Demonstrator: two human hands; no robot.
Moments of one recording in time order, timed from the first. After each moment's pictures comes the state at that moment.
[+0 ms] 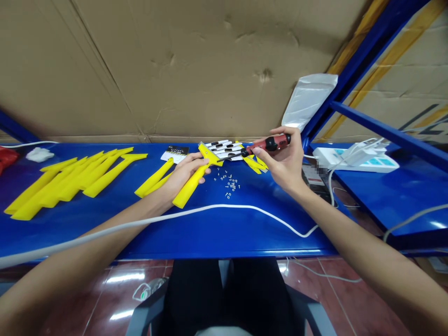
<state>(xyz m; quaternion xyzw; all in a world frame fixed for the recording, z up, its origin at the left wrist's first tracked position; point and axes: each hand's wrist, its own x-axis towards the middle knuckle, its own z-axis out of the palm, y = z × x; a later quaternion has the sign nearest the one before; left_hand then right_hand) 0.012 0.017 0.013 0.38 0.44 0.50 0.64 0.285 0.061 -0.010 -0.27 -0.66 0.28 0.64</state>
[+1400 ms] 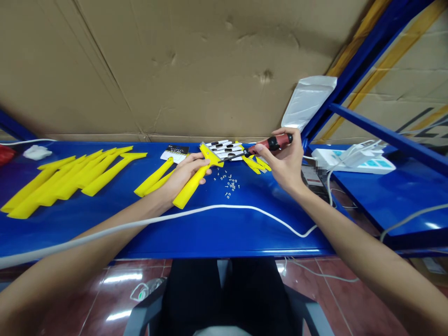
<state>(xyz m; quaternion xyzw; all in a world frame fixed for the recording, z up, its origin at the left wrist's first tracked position) 0.007 0.023 0.002 0.40 0.41 0.50 0.65 0.282 0.060 -0.004 -0.30 -0.63 0.25 0.67</state>
